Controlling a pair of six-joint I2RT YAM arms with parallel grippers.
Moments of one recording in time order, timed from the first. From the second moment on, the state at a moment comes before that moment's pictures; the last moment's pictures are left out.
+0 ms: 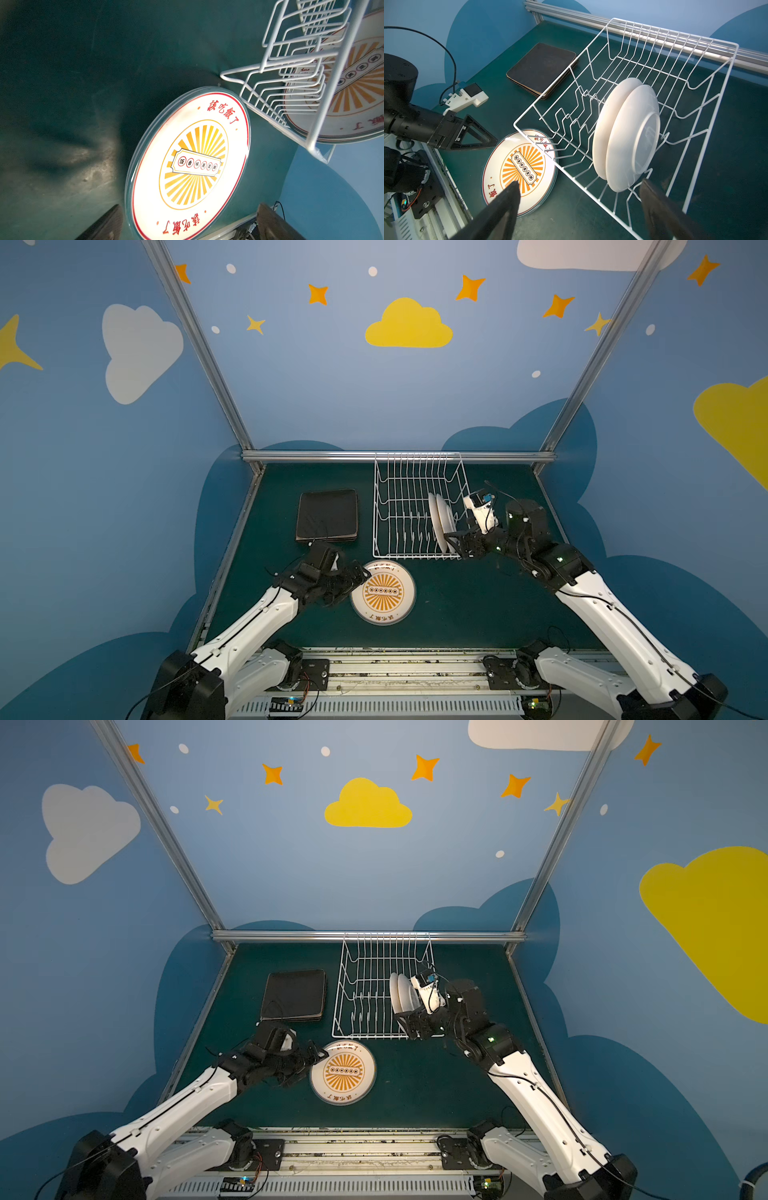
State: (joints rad) left arm -0.44 1.03 0.58 -0.52 0.33 -1.00; right arm 0.51 1.01 1.02 -0.57 -0.27 0.00
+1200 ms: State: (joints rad) left arm -0.58 1.56 1.52 -0.73 0.32 -0.65; right arm 0.51 0.90 0.93 -0.63 -0.20 0.00
